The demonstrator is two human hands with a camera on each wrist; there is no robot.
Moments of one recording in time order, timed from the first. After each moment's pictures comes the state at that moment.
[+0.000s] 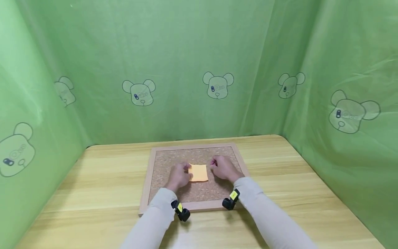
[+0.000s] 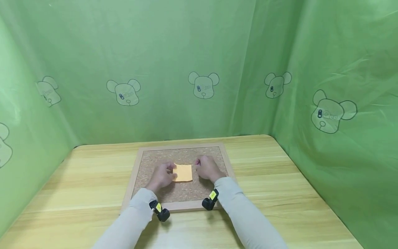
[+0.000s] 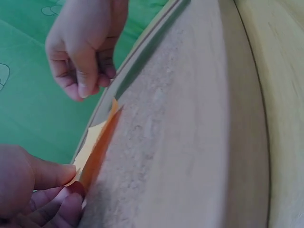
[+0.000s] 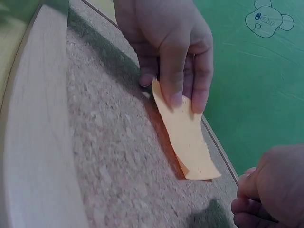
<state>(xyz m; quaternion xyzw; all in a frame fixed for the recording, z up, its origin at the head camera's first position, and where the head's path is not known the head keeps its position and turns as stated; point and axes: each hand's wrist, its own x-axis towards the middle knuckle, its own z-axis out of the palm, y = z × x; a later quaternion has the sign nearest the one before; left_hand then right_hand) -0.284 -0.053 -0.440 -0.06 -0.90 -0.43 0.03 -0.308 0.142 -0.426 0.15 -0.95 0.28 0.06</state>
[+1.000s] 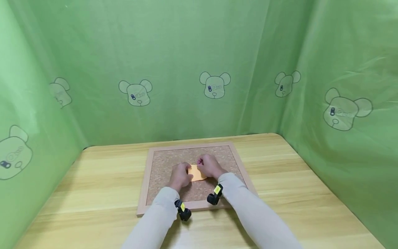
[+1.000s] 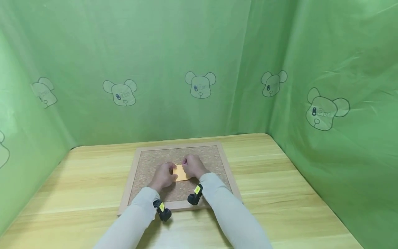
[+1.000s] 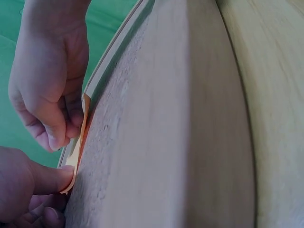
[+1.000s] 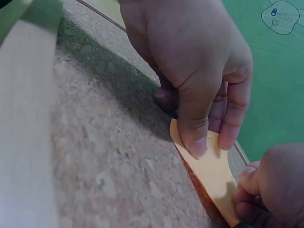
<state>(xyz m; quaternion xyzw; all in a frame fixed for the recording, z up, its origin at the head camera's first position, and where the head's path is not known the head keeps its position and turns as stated) -0.286 -0.040 -0.442 -0.07 -0.93 -0.35 0.05 -0.324 0.105 -0.436 0.17 -0.94 0.30 0.05</state>
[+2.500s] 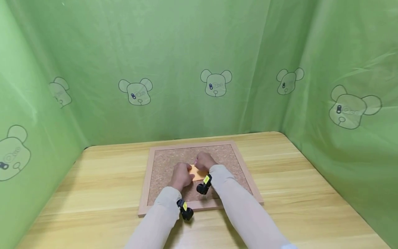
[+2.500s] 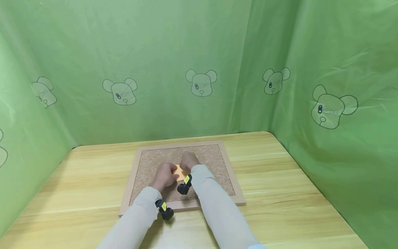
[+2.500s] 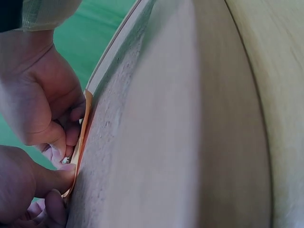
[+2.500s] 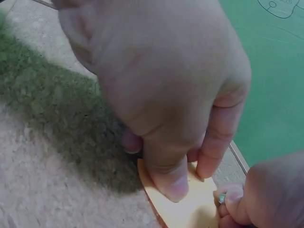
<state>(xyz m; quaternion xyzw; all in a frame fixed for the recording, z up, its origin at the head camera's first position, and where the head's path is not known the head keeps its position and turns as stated) -0.289 -0.040 -0.441 -0.06 -0.93 -0.35 0.01 -0.341 0.079 -0.425 0.06 -0.97 0.24 -0.08</state>
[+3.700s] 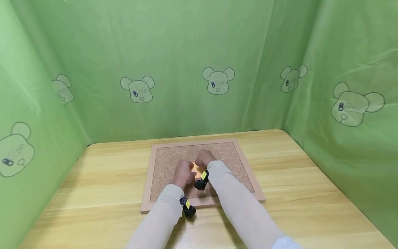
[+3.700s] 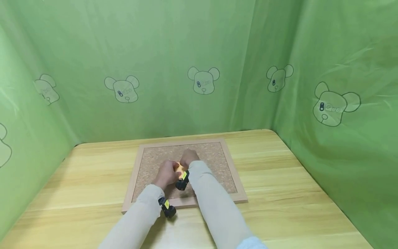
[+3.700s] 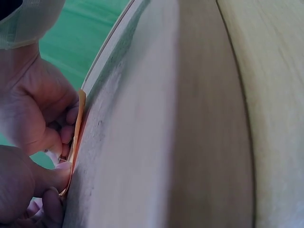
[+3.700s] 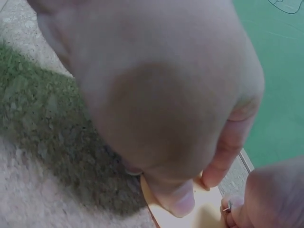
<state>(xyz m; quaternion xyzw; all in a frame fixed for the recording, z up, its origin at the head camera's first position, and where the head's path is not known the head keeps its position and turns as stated) -0.286 -0.038 -0.438 -0.06 -0.94 -0.34 0.03 -0.351 0.072 -0.424 0.02 -0.97 0.20 -0.11</state>
